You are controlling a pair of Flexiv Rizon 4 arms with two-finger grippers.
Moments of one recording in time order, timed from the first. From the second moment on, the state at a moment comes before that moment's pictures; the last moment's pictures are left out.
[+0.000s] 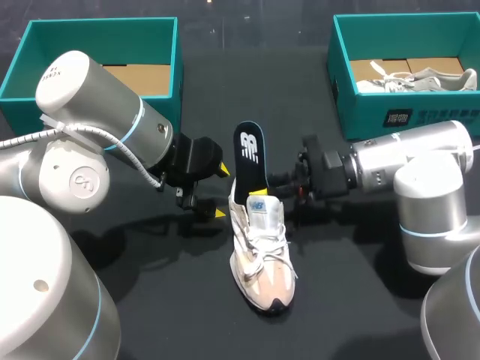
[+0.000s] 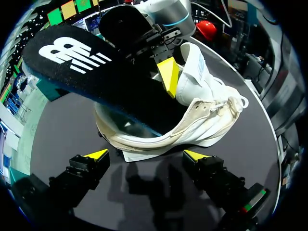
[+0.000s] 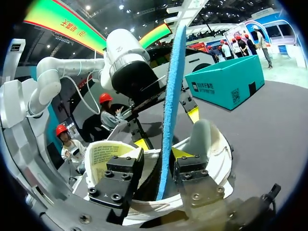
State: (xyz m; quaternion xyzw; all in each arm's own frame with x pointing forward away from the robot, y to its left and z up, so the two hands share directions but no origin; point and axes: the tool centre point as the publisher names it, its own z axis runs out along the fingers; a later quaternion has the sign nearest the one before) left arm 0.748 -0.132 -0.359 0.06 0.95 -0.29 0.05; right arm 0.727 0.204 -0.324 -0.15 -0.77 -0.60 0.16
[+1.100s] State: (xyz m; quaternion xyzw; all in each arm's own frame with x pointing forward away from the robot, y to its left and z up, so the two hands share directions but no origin) left arm 0.748 -0.132 -0.359 0.06 0.95 -0.29 0.05; right arm 0.741 0.212 -0.327 -0.16 -0.77 -0.59 0.18
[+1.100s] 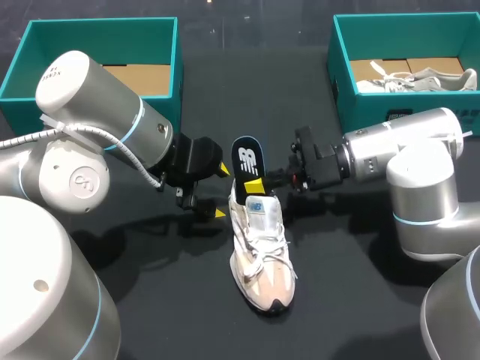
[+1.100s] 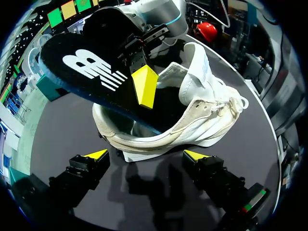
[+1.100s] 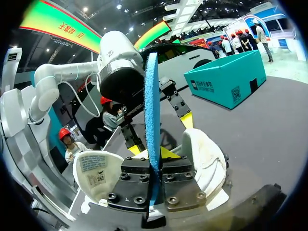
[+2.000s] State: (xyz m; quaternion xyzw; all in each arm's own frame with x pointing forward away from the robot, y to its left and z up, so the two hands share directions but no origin) left arm 0.748 -0.132 -0.359 0.06 0.95 -0.29 0.05; right arm 0.749 0.211 -0.301 -0.15 -0.78 -0.59 0.16
